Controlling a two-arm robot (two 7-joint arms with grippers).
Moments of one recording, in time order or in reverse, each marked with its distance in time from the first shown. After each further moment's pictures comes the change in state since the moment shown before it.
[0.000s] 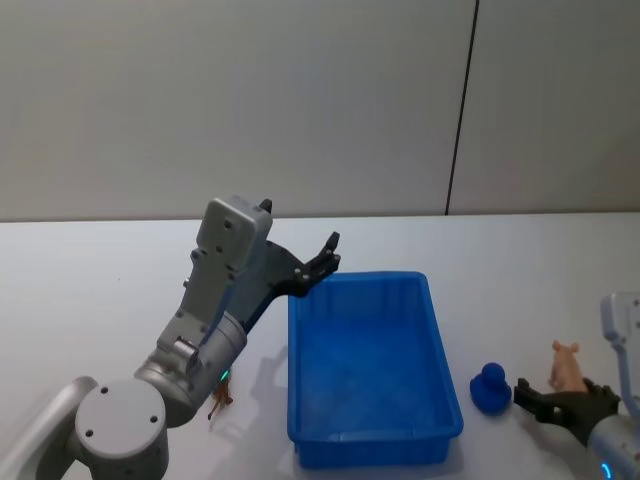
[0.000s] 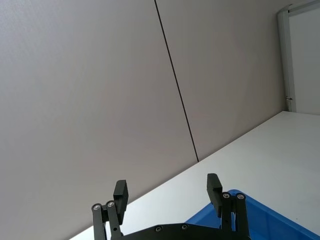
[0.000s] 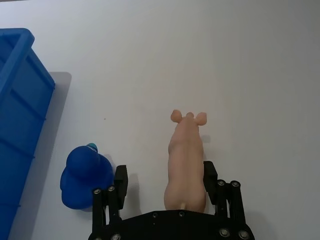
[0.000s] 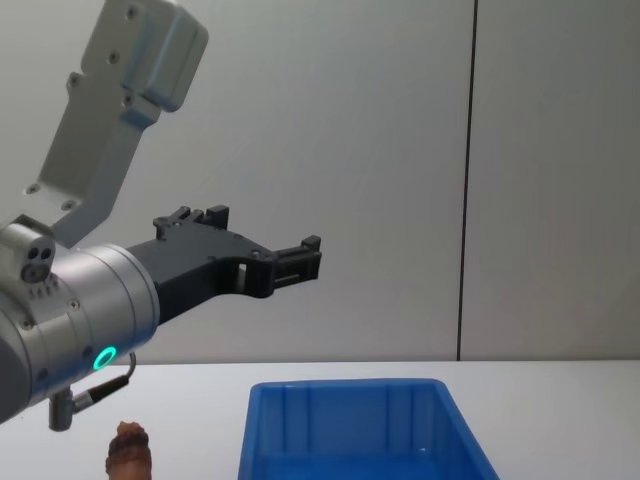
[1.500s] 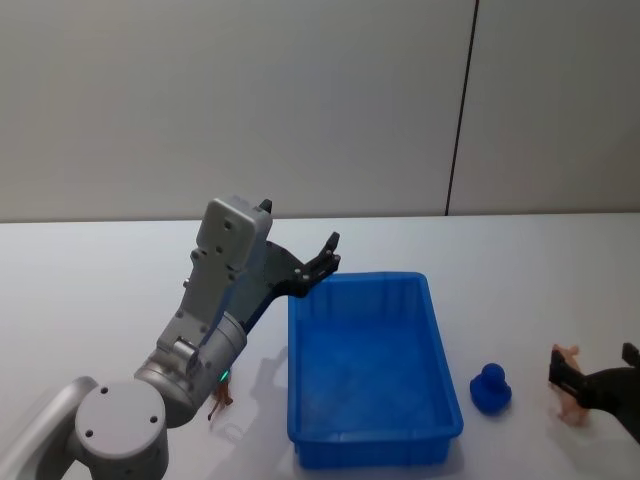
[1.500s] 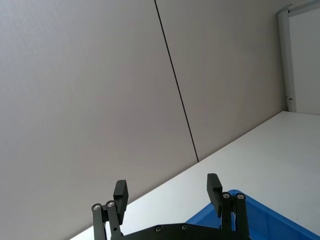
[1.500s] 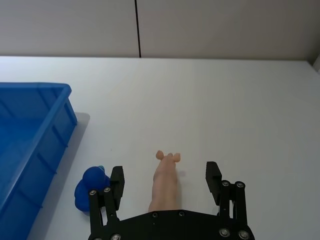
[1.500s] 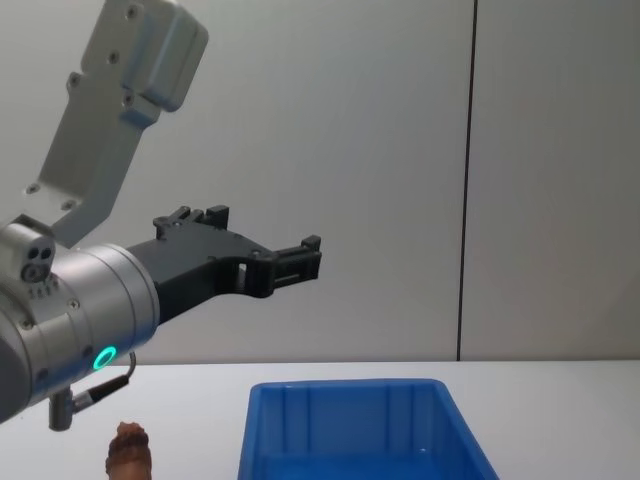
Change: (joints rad) left arm 0.000 0.000 0.000 0.000 0.000 0.000 0.000; right arm -0.151 0.149 0.032 -0.220 0.006 -0.161 0.045
